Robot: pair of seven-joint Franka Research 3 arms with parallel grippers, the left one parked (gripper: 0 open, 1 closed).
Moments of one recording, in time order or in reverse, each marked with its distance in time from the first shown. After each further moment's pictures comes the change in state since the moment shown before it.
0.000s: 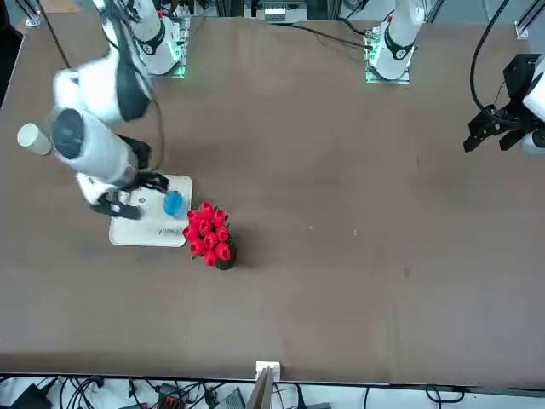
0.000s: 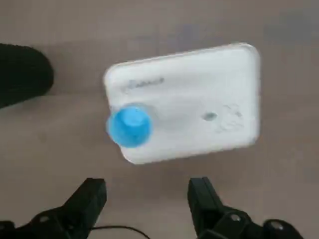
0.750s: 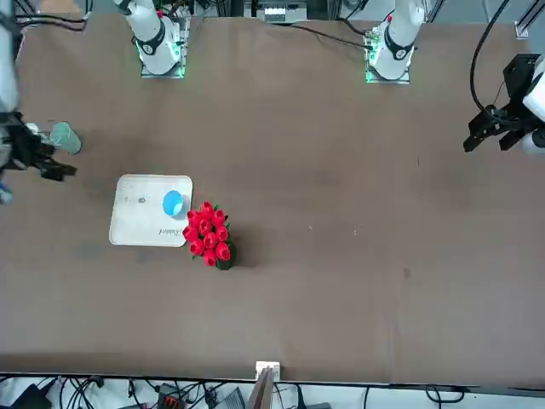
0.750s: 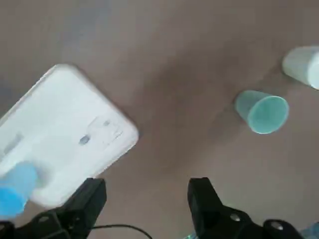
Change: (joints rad) arm -0.507 -0.003 -0.020 -0.066 -0.002 -0.035 0.066
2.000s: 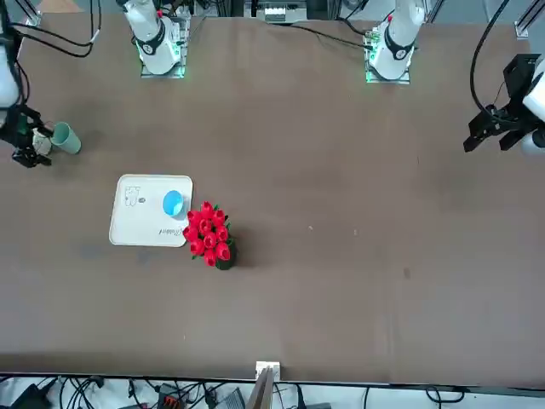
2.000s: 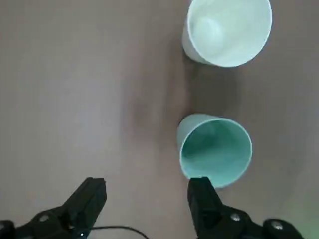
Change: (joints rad) arm -0.303 -0.055 -0.001 -0.503 0.002 0.645 0.386
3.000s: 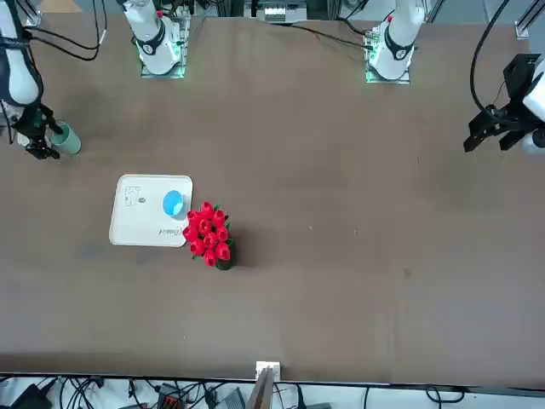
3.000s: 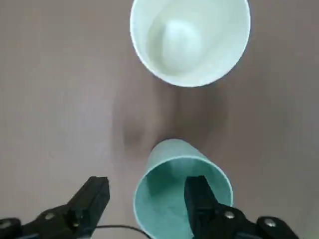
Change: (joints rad) arm -0.073 0.033 0.000 -0.118 0.000 0.189 -0.071
